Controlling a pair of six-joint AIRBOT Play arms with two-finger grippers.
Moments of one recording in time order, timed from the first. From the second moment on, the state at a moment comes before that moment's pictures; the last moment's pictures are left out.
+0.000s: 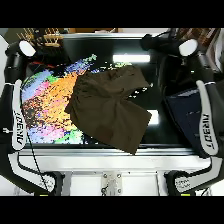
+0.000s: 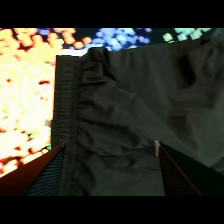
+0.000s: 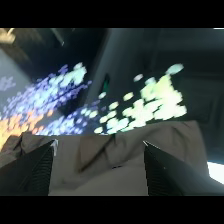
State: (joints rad) left arm 0.02 -1.72 1.92 1.28 -1.15 -1.61; right arm 0.08 -1.65 1.88 -1.00 0.72 1.36
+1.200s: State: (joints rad) left arm 0.25 -1.58 1.01 0.91 -0.92 -1.44; right arm 0.03 -0.90 1.17 -1.01 1.10 1.43
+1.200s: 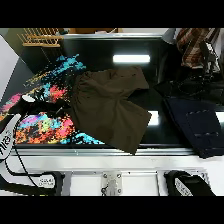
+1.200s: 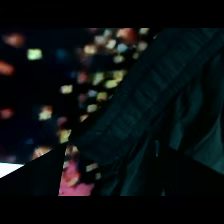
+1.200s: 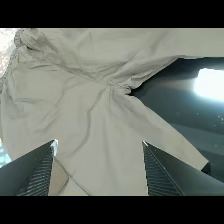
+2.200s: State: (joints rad) left arm 0.15 -1.37 0.92 1.02 -0.74 -1.57; right arm -0.04 -0.89 1.06 -1.16 1.18 1.57
